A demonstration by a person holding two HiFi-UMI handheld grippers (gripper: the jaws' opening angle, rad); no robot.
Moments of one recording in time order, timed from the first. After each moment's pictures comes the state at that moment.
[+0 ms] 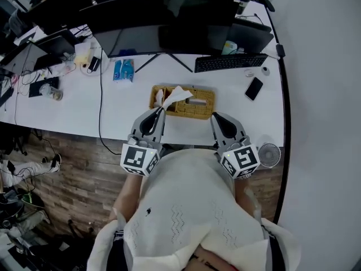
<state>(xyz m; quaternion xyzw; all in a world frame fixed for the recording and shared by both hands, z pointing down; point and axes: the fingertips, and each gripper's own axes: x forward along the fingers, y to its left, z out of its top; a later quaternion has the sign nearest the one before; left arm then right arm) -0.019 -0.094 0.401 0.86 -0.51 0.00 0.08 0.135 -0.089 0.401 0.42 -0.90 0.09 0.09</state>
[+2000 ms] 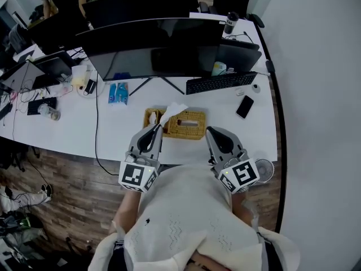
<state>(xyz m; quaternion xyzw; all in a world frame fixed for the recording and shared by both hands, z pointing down) 0.003 -0.109 0.369 0.86 -0.50 -0.02 0.05 0.144 -0.100 0.351 0.40 -0.91 0.05 0.04</state>
